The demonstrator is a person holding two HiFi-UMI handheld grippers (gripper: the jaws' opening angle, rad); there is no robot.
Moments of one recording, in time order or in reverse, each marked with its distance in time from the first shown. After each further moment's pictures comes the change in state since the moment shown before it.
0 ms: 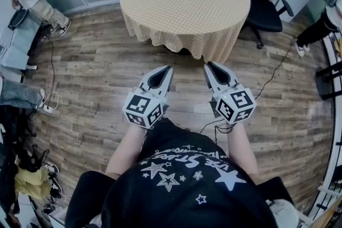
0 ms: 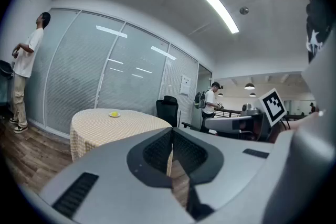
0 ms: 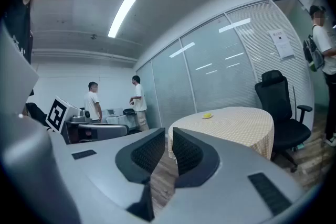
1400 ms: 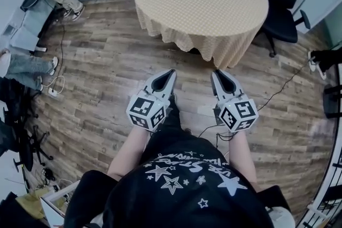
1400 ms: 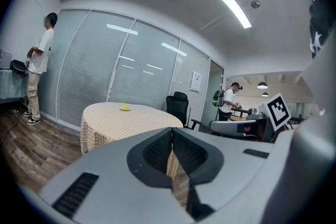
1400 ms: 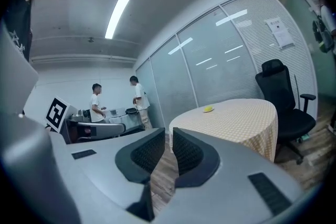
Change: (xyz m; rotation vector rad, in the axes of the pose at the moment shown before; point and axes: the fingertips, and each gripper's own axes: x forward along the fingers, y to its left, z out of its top) left arm 0.008 0.018 -0.026 -0.045 0.039 0.117; right arm 0.012 -0.024 -0.032 0.054 0.025 0.031
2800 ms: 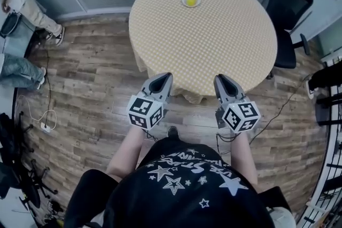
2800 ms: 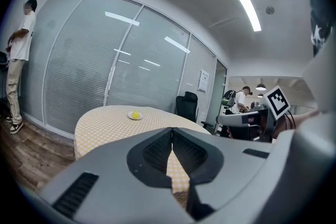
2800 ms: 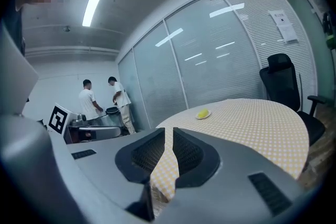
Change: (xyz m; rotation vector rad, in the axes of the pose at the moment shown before) left arm 0.186 0.260 0.076 -0.010 0.041 -0.088; right arm 0.278 -0.098 0.074 0.045 0.051 -0.136
